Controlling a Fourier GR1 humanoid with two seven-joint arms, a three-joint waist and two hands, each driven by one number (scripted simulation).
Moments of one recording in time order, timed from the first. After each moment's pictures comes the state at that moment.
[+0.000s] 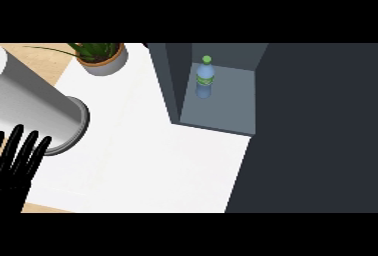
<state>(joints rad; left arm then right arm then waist) 0.27 0.70 -0.19 -1.82 0.97 -0.19 -0.49 0.66 -0.44 0.65 -2.49 0.00 0.41 -0.04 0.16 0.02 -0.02</state>
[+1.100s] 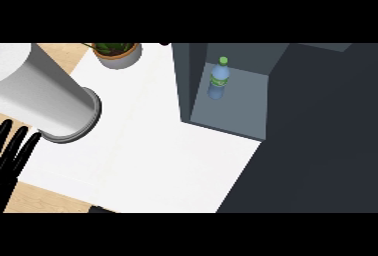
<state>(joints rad) 0.26 0.77 -0.14 -1.80 1.01 -0.27 -0.46 0.38 -0.52 0.61 -2.48 -0.03 0.53 0.07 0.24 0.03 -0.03</state>
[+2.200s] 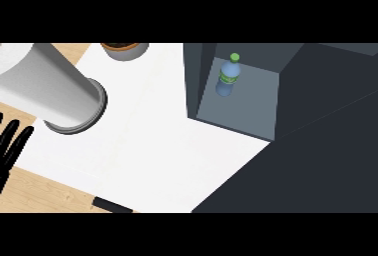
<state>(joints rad) 0.22 0.79 -0.11 -1.79 1.03 -0.32 -0.45 0.31 -0.42 0.60 -2.41 -0.16 0.53 0.14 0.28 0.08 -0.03</state>
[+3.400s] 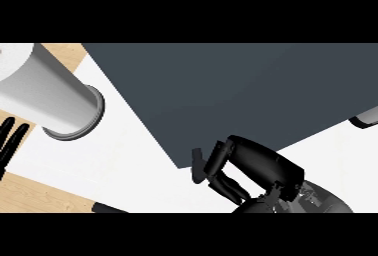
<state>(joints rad) 0.21 0.80 -0.09 -1.72 1.05 -0.35 -0.44 -0.36 -0.16 0.42 -1.91 -0.23 0.38 0.54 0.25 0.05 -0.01</state>
